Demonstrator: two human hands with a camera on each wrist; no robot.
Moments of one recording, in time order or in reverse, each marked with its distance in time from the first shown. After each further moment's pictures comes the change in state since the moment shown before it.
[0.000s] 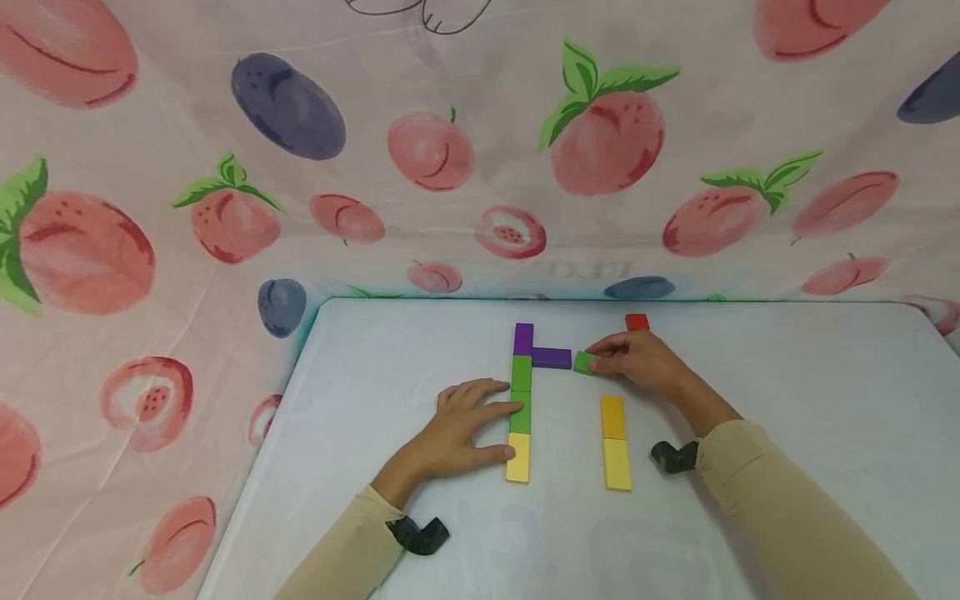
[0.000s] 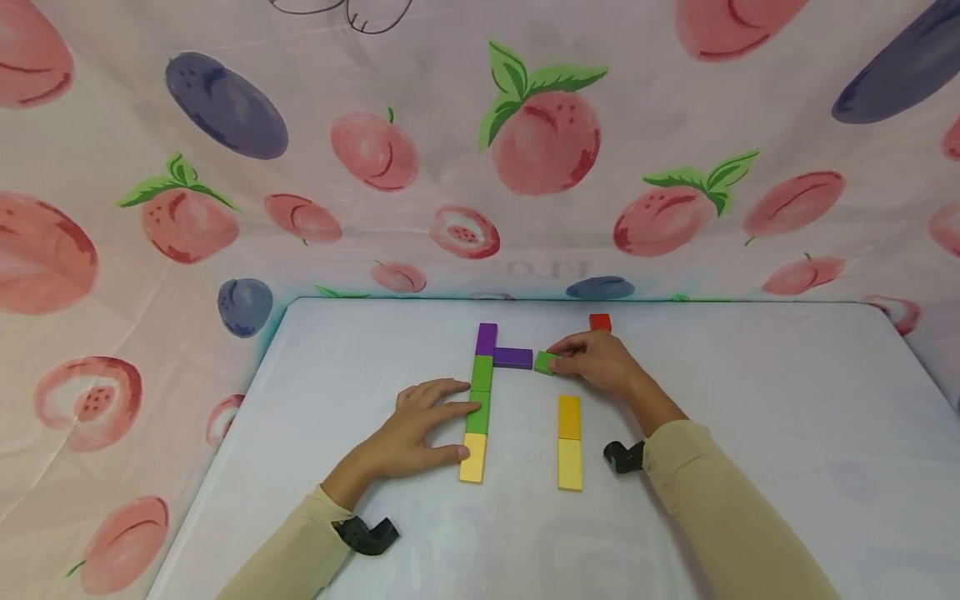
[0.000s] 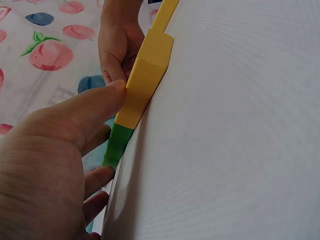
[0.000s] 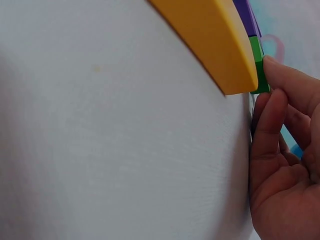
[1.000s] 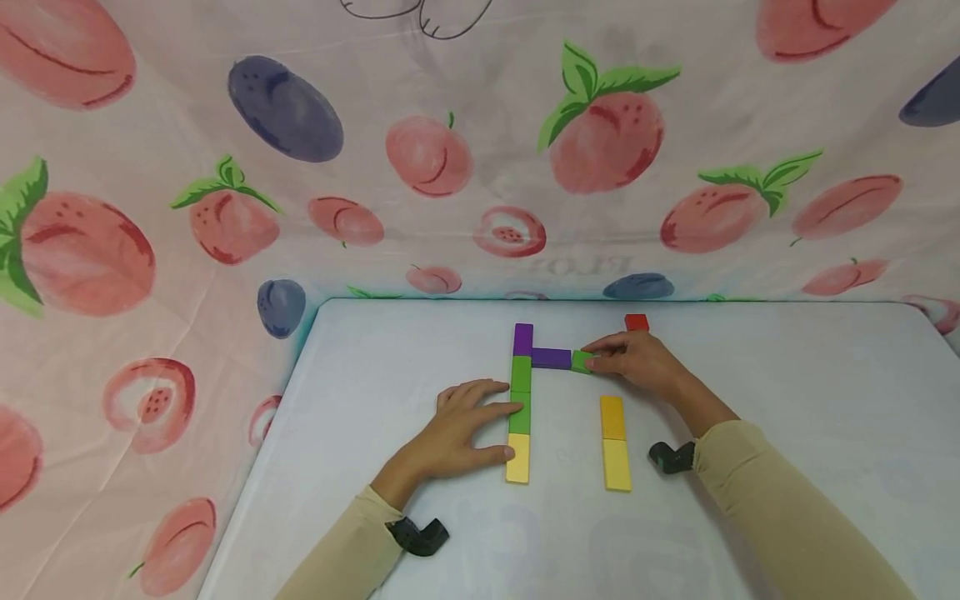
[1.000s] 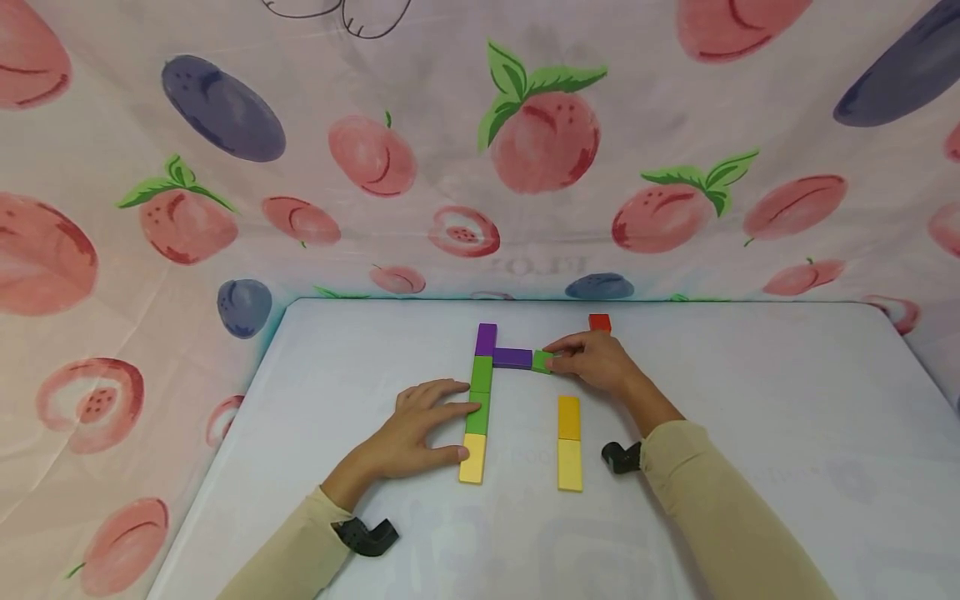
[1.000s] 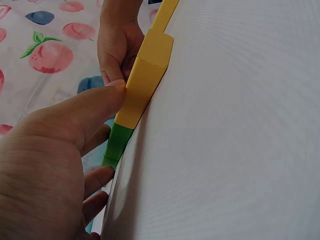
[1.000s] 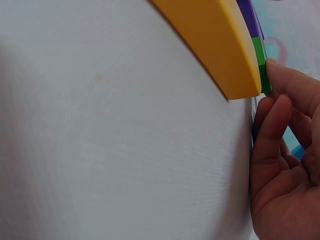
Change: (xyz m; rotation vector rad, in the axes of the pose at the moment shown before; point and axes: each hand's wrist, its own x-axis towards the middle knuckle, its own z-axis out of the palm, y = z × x) left_hand 0.000 0.002 -0.002 -0.013 0.000 0.008; right_hand 0.002 -0.002 0.003 -0.016 0.034 0.001
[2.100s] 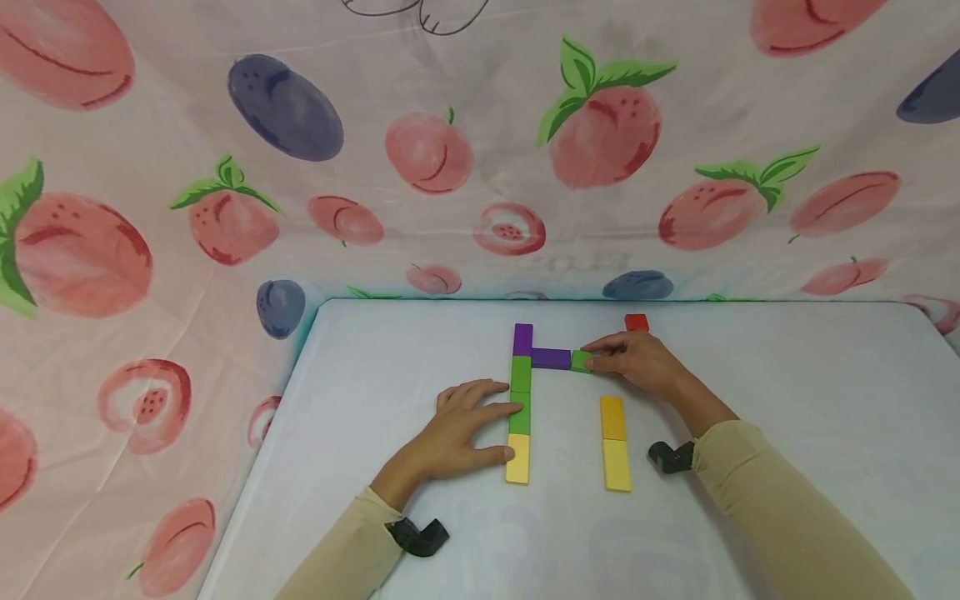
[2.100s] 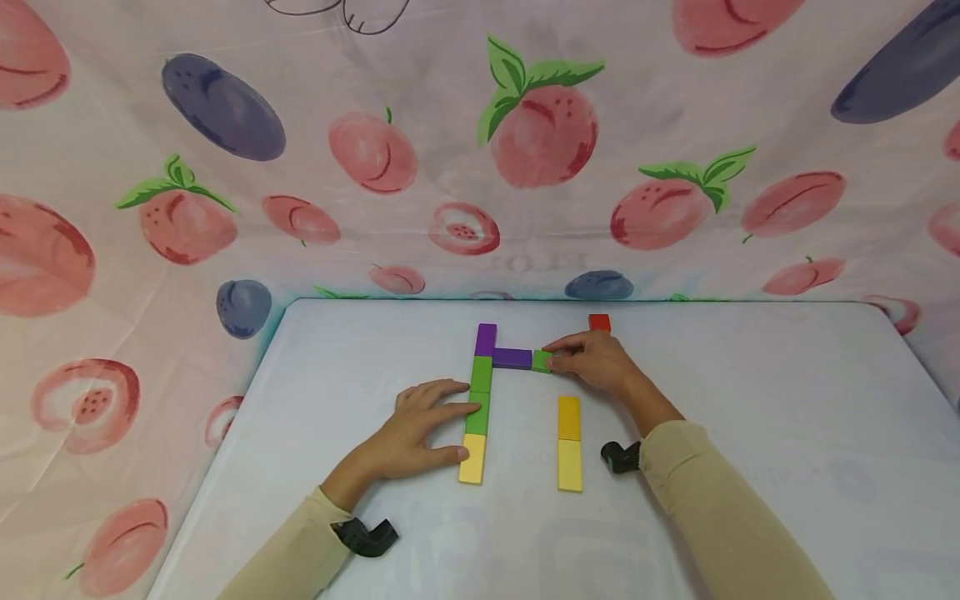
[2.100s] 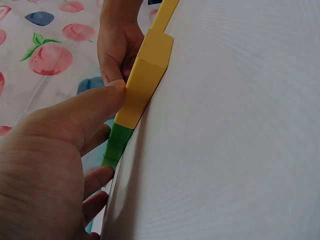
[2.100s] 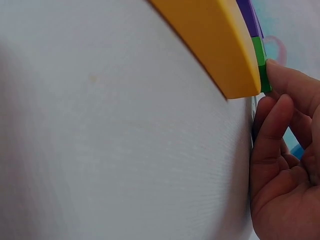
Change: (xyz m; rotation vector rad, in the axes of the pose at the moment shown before) left_hand -0.003 -0.005 0.002 0.015 -0.004 0.019; right_hand -0.005 0.001 0.004 0.006 0.005 0.021
